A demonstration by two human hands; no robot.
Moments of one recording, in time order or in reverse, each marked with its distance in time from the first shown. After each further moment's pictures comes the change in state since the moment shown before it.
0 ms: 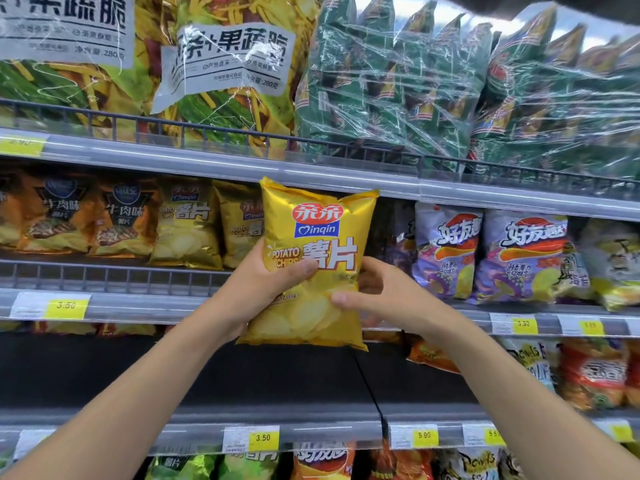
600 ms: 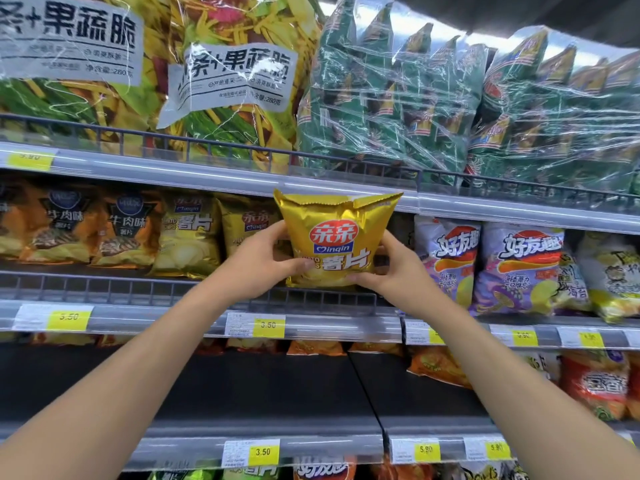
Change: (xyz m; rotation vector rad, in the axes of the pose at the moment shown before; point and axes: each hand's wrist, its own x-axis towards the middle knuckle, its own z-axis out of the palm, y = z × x) left_hand 0.051 0.014 -0.026 0.657 0.009 0.161; right_hand 0.047 0.024 -0.031 -0.241 0.313 -0.229
